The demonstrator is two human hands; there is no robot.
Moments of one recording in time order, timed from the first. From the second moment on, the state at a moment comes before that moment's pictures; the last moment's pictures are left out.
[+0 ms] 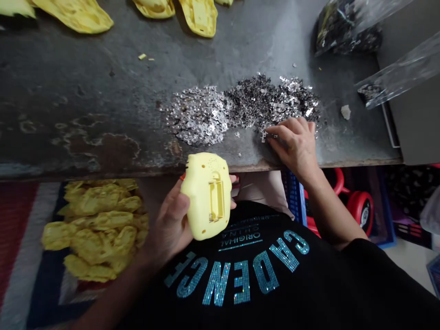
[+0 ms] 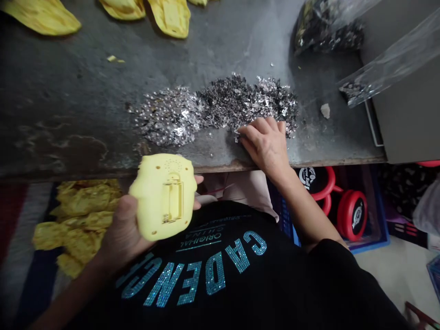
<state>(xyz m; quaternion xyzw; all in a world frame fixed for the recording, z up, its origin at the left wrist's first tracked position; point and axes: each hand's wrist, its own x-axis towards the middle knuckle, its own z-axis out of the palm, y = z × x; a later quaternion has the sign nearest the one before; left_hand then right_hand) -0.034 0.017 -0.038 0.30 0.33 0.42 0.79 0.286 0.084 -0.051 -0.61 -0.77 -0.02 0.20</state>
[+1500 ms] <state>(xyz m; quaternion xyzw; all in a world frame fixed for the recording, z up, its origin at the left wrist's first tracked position) -0.035 0.015 -0.051 0.30 0.33 0.39 0.80 0.303 0.039 -0.046 -0.58 -0.76 -0.01 0.30</state>
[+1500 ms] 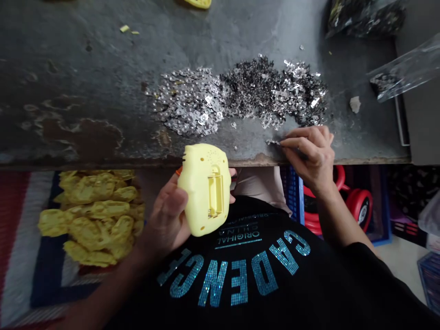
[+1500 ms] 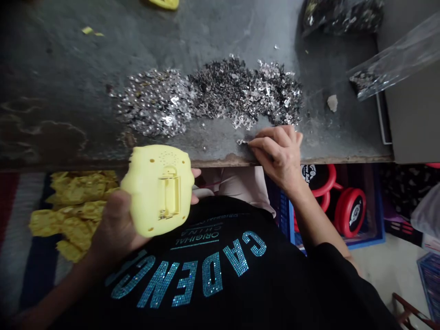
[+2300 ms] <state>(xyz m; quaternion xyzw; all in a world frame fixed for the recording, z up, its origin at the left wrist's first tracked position) -0.002 0.017 -0.026 0.24 0.31 0.38 0.84 0.279 0.052 -0.038 -0.51 -0.81 0.07 0.28</state>
